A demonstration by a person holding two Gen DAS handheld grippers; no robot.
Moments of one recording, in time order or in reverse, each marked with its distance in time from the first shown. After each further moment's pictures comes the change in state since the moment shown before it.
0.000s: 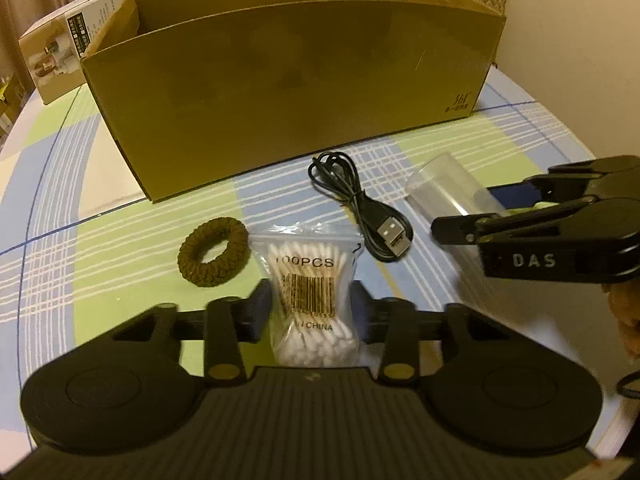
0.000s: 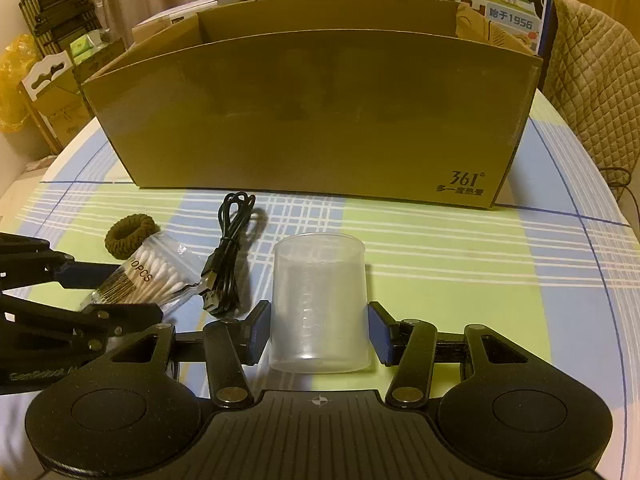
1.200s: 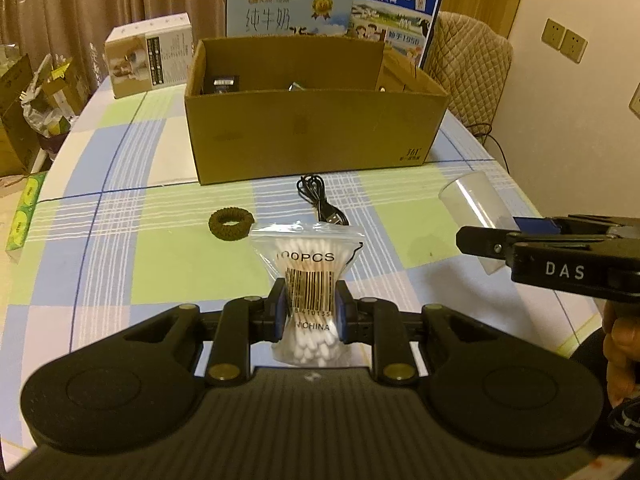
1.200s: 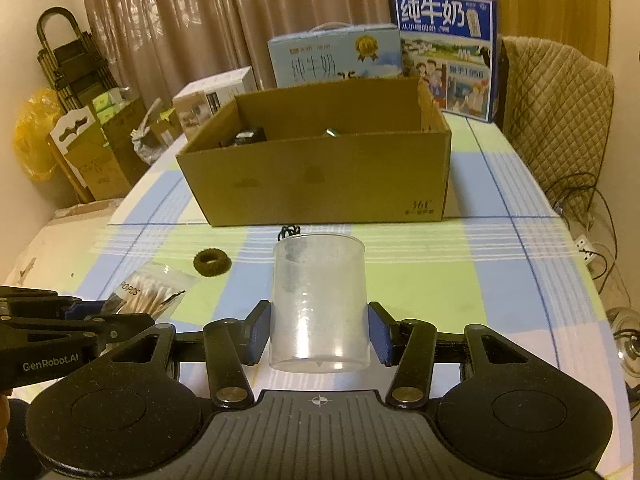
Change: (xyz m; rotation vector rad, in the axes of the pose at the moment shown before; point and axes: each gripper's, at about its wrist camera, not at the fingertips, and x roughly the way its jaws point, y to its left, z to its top) left arm -0.150 -0.037 -0.042 -0.188 -0.110 0.034; right arm -0.161 0.027 -0.034 0.070 -0.140 0.035
